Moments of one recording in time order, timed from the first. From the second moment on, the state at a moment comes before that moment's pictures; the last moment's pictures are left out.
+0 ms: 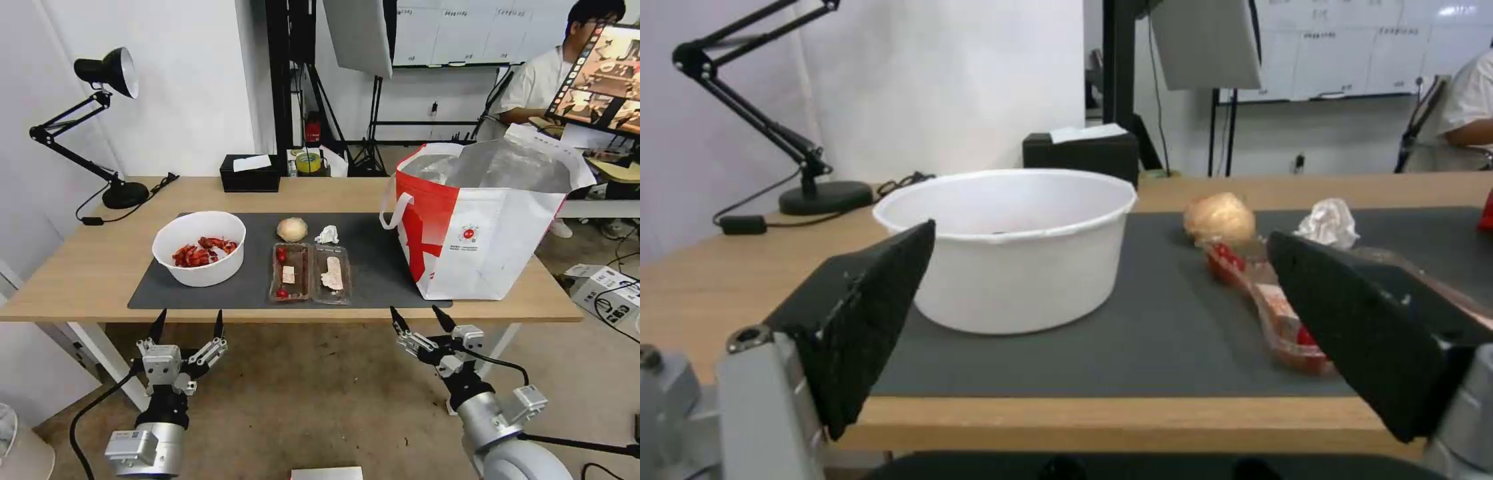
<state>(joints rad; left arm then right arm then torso) 1.81 -1.43 -0.58 -2.32 -0.09 -0.10 -0.08 -1.62 1.17 0.43 2.27 0.85 -0.08 0.04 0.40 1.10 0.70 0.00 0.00</state>
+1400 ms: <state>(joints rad) 1.80 -1.45 -0.63 -2.21 -0.09 -0.05 -0.12 -1.11 1.20 0.14 2.13 1.80 -0.04 0.64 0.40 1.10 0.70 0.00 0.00</state>
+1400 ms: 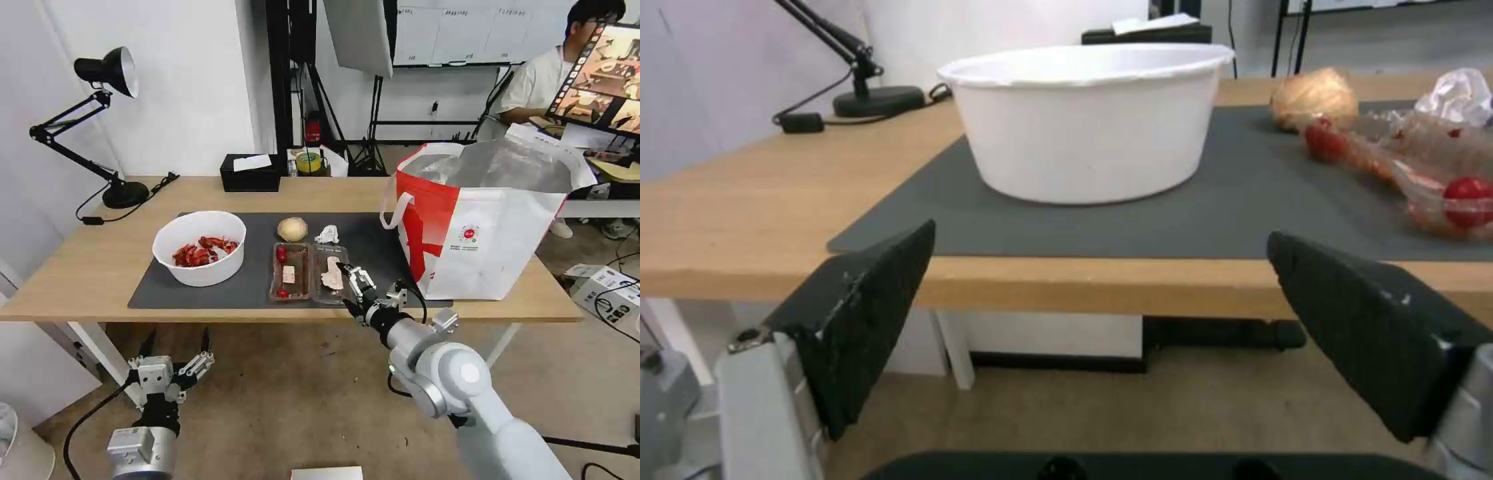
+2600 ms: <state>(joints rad) 1.80 -1.49 -0.64 -2.20 -0.06 -0.09 -0.11 -1.10 1.19 0.15 2.03 1.92 -0.21 0.42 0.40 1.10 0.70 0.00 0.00</state>
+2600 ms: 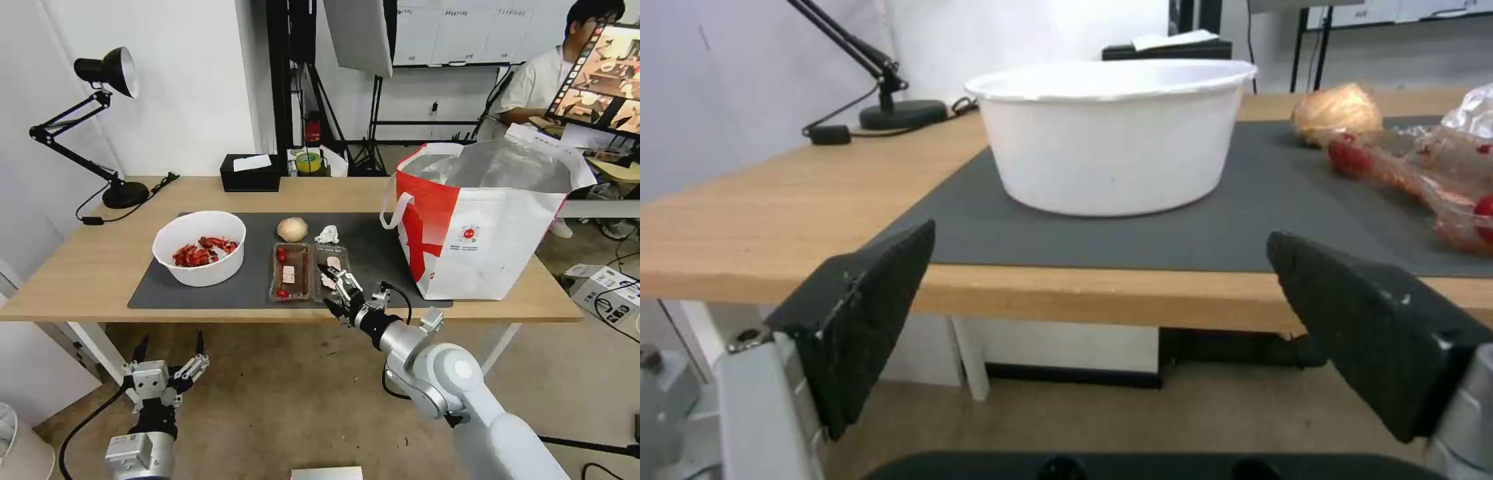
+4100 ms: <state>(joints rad) 1.82 -1.55 -0.64 -2.19 0.00 -0.13 -0.10 -1.06 1.28 0.07 1.97 1.74 -0.15 0.52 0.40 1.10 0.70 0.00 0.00</state>
